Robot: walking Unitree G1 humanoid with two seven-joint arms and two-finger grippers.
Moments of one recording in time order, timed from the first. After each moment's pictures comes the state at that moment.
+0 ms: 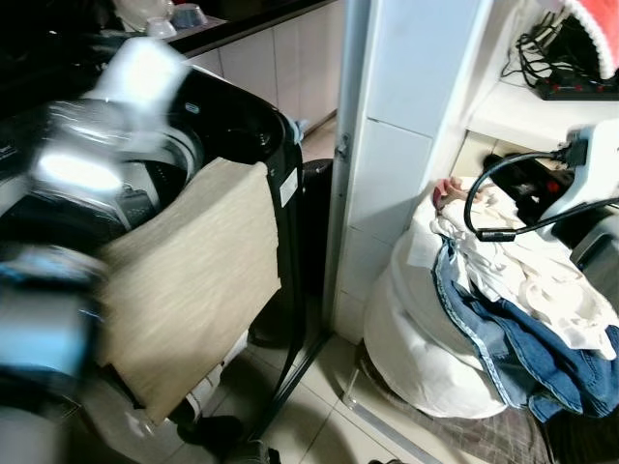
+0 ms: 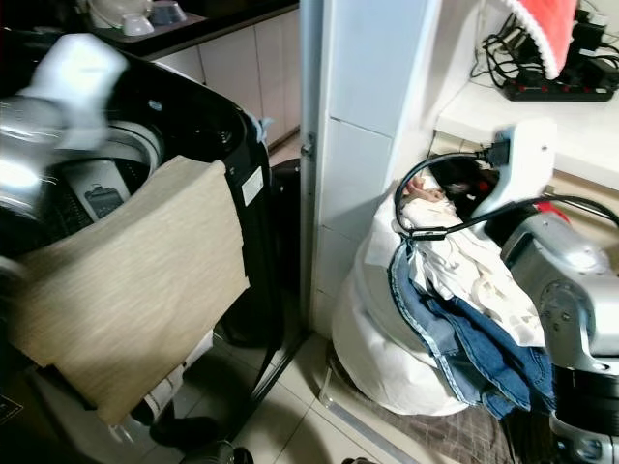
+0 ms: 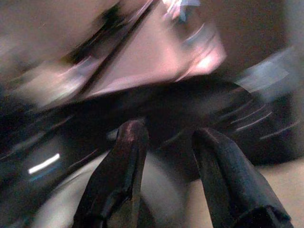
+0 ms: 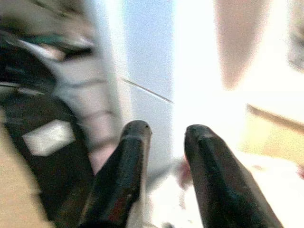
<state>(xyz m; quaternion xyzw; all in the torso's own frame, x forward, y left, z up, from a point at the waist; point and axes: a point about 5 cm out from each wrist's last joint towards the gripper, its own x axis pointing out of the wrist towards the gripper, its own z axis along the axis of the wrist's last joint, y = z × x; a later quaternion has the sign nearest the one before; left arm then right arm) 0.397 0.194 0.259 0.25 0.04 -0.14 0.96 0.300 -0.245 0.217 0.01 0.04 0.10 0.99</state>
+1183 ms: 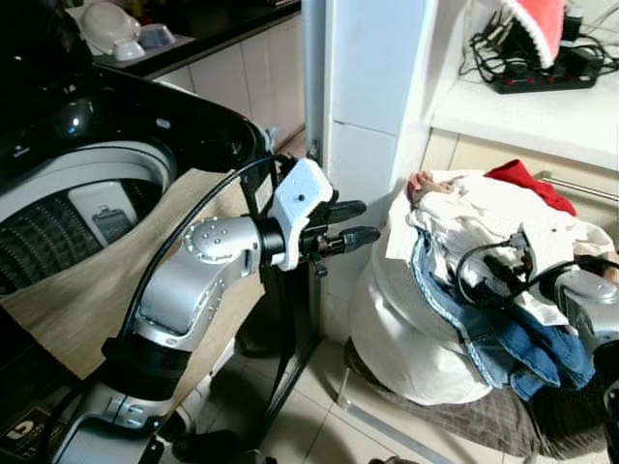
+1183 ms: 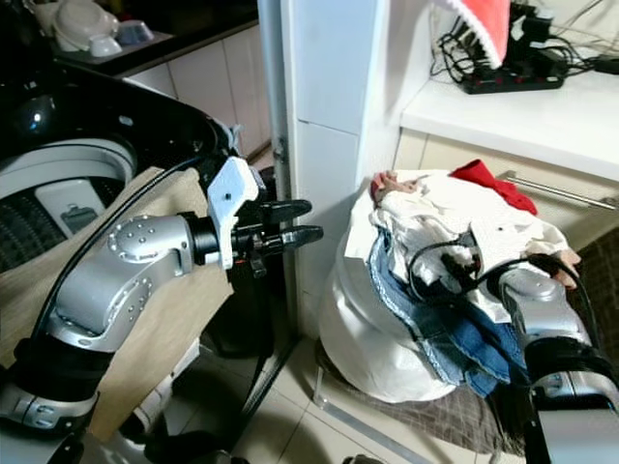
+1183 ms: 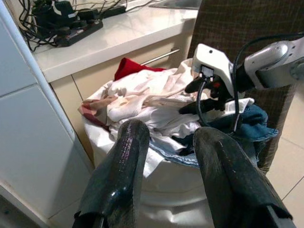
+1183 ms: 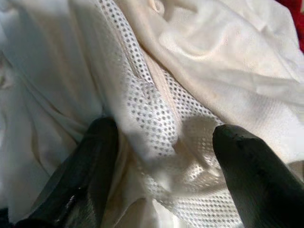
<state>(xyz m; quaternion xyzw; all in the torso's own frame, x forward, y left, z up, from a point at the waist) 0.297 0.070 0.201 0.09 0.02 -0.53 0.84 0.320 -0.306 0.093 -0.17 0.27 0.04 0.95</state>
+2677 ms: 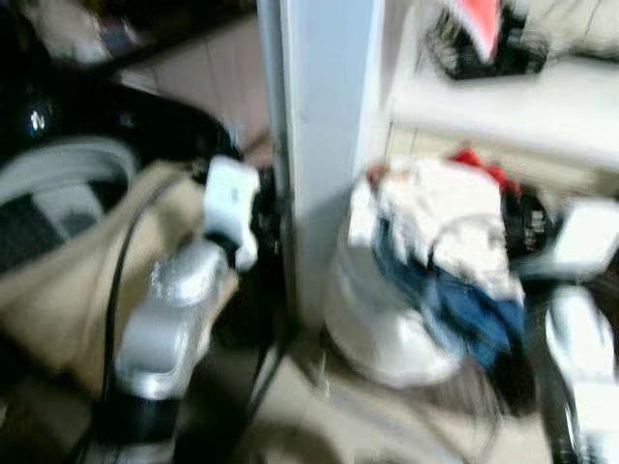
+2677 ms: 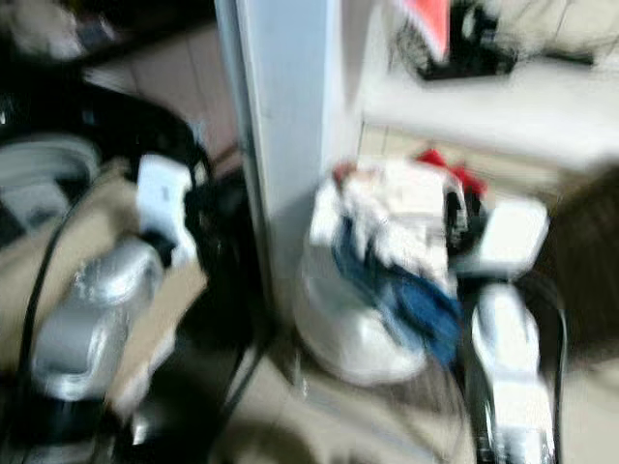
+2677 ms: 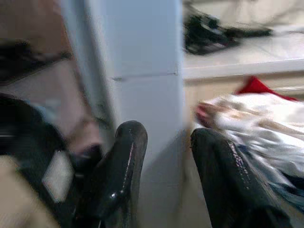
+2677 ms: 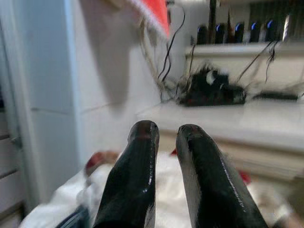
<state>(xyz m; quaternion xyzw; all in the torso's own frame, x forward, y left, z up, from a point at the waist) 0.292 0.121 0.183 0.05 -0.03 -0.21 0.98 0.251 -0.210 0.163 0.00 -0.11 -0.03 0.99</state>
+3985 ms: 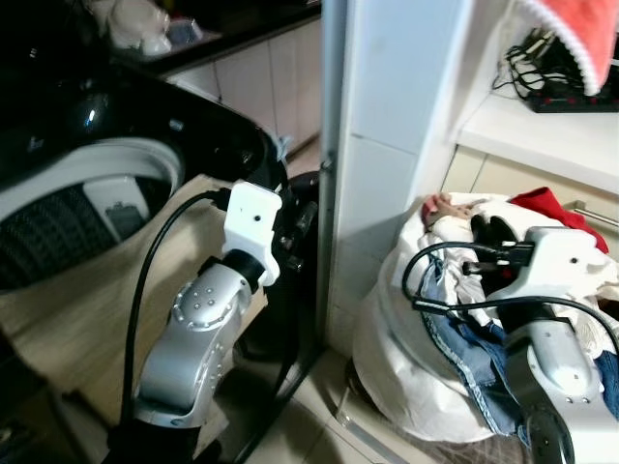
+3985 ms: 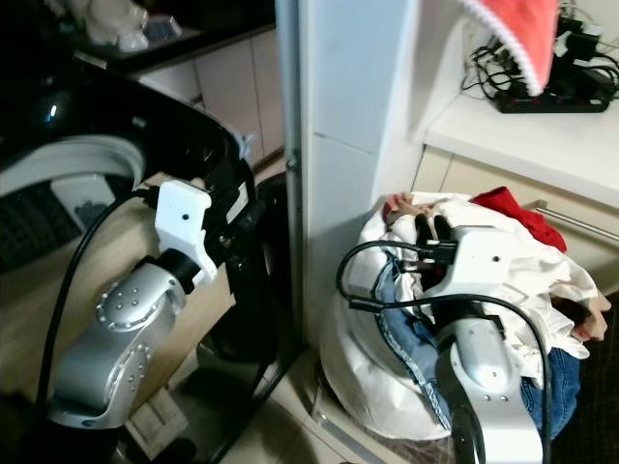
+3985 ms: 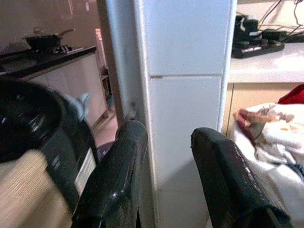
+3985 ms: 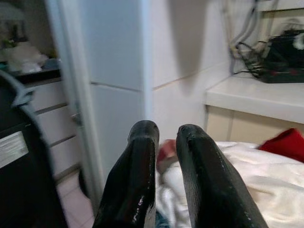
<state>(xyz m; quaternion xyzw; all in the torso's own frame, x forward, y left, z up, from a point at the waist) 0.275 0.098 0.173 0.03 -0.03 -0.23 0.97 0.235 -0.185 0.159 0.01 -0.04 0.00 1.00</state>
